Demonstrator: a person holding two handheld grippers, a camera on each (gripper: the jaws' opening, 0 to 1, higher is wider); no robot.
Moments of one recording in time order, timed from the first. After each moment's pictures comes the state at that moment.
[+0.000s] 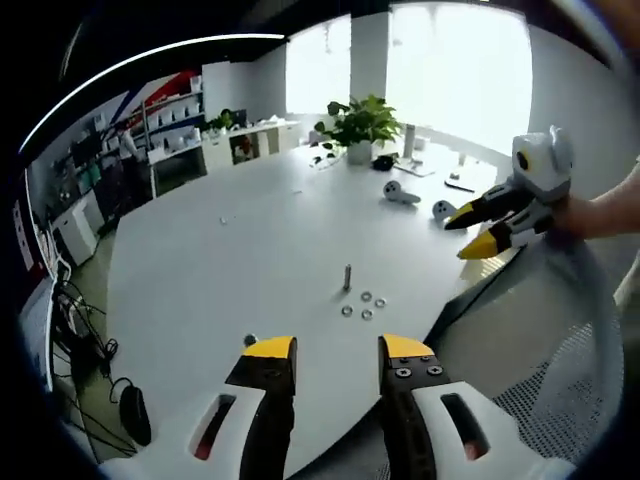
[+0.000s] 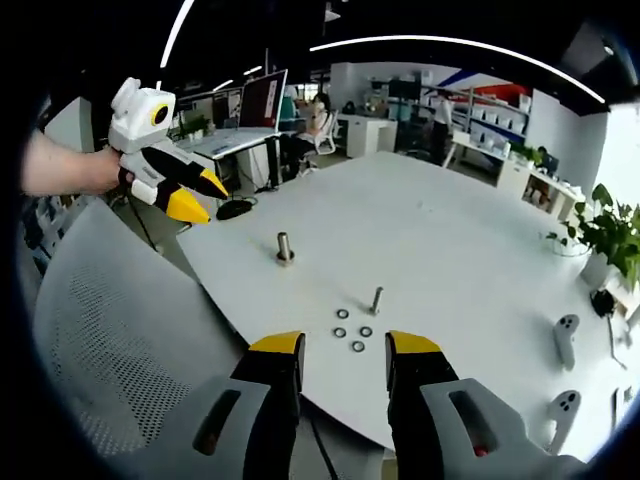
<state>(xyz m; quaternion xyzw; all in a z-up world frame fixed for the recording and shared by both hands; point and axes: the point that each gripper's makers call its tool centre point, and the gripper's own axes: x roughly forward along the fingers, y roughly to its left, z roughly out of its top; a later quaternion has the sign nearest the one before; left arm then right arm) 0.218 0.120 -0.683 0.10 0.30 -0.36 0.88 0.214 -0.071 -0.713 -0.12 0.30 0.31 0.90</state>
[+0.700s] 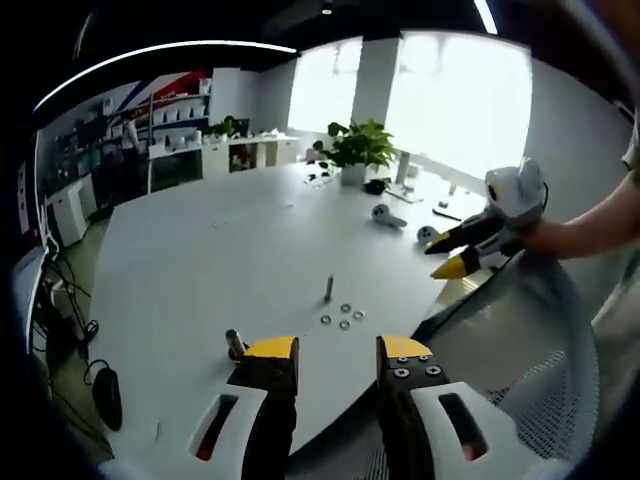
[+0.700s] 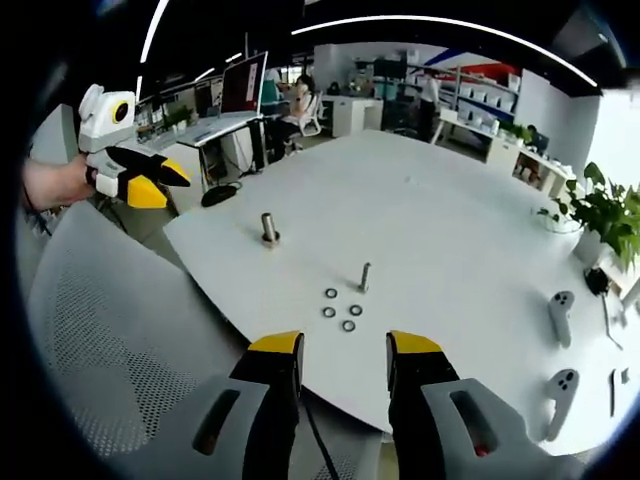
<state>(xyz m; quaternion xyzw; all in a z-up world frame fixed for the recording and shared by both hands) 0.199 0.116 -0.682 0.04 0.28 -0.39 0.88 0.213 -0.086 -0.728 -0.13 0.34 0.27 0.89</state>
